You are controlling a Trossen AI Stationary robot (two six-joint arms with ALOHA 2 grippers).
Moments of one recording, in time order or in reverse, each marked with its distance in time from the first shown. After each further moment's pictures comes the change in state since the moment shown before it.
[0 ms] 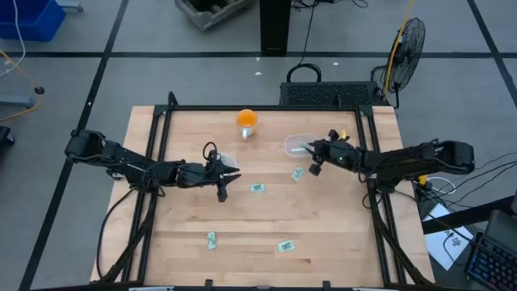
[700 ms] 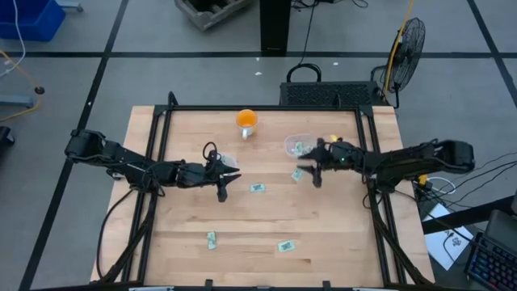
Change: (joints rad) left arm 0.000 0.000 0.000 0.000 0.000 0.002; right arm 0.026 0.002 0.001 0.109 -0.429 0.092
